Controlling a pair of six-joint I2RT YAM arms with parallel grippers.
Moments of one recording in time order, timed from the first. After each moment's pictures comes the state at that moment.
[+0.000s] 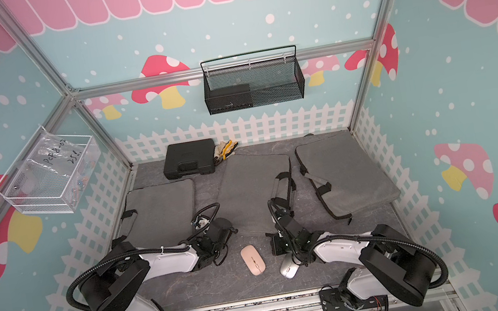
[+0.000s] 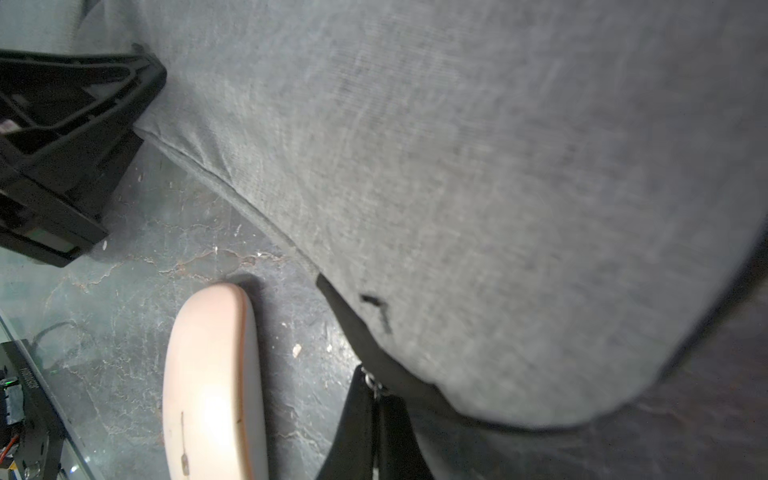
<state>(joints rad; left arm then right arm) -0.81 1.64 0.61 0.24 -0.46 -1.45 0.76 1.35 0.41 0.09 -0.10 0.67</state>
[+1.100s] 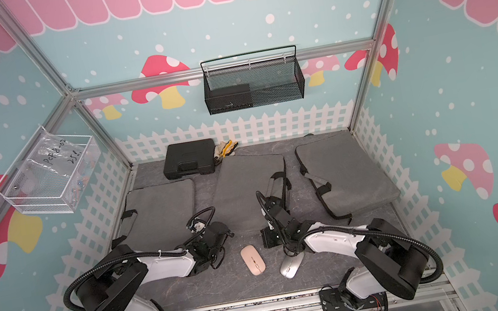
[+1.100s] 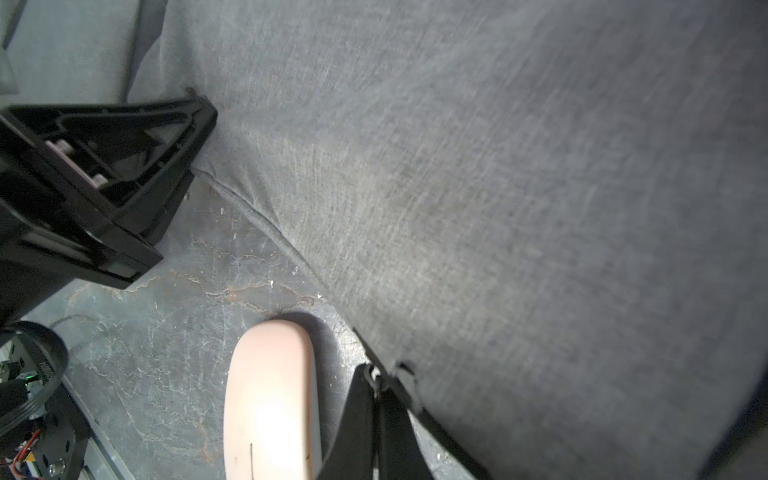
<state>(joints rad) -0.80 1.61 0.51 0.35 -0.51 -1.46 0.75 1.37 0.57 -0.05 -0.11 0.59</state>
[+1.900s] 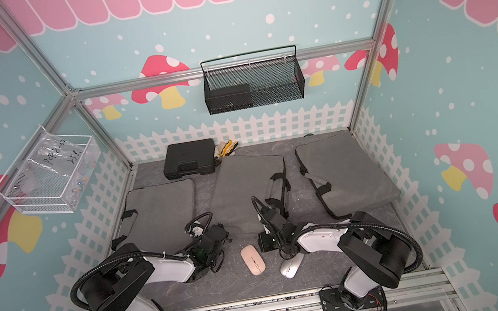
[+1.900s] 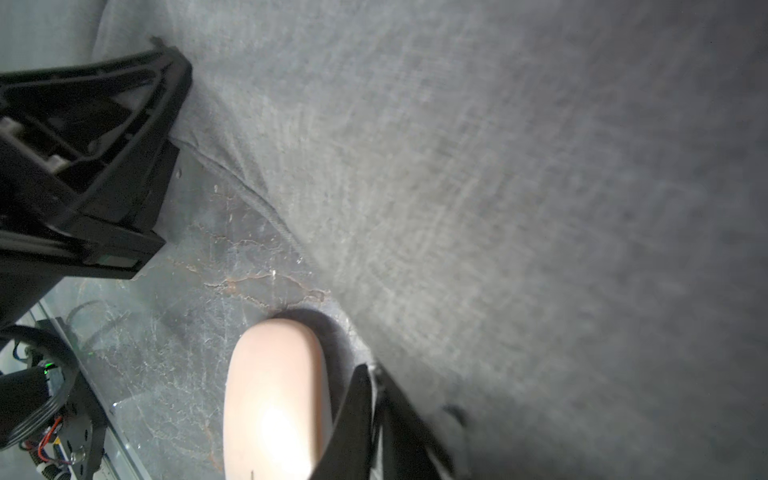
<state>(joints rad) -0.81 1.64 0.44 0.52 -0.56 -1.44 0.81 1.50 0.59 0.04 -0.17 0.65</state>
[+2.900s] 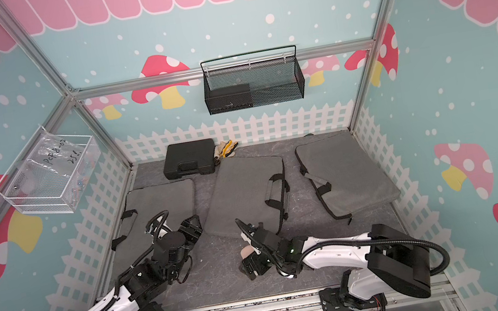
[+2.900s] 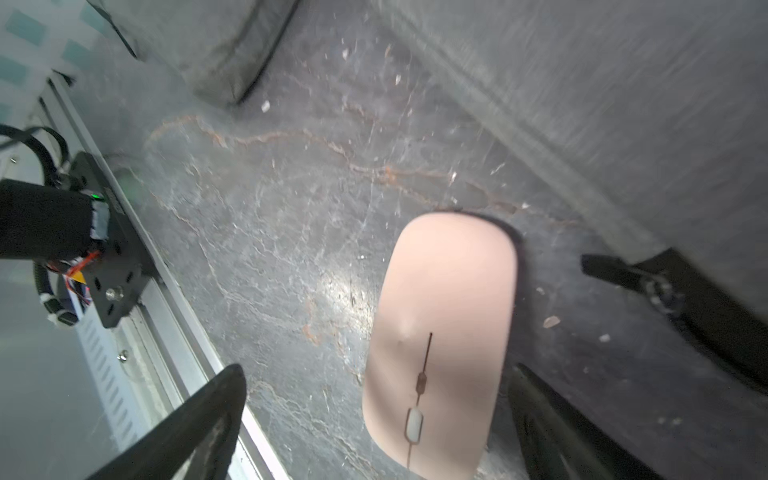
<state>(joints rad) -0.78 0.76 0.50 -0.25 -0.58 -1.20 1.09 1.39 0.60 -0.10 -0.08 0.51</state>
